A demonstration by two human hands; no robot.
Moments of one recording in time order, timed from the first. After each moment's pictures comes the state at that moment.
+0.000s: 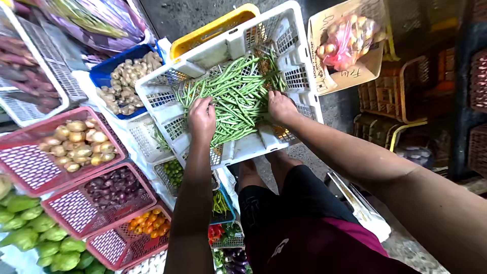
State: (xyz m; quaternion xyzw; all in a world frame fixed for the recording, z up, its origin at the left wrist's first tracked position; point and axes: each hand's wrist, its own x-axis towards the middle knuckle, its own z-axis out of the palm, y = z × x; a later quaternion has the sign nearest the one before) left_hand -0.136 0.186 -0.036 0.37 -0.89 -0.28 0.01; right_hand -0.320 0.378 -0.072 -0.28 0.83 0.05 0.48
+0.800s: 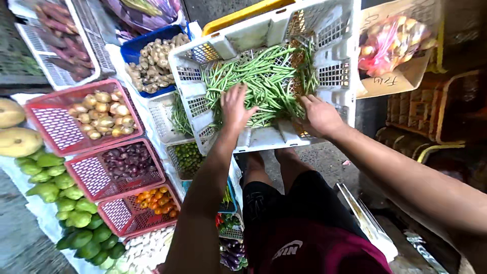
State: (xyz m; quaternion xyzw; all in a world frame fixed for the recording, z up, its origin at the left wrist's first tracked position) left_hand -0.131 0.210 -0.056 0.34 -0.89 -0.26 -0.15; right_hand -0.316 0.425 -0.033 -0.40 0.80 -0.06 0.44
